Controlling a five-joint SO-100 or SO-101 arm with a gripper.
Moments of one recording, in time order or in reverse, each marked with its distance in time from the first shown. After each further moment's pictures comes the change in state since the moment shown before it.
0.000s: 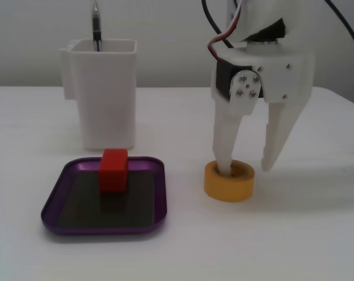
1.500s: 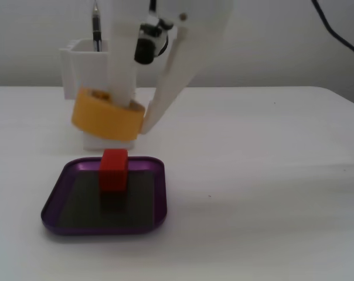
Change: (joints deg) arm -7.3 -23.3 -52.8 7.4 11.7
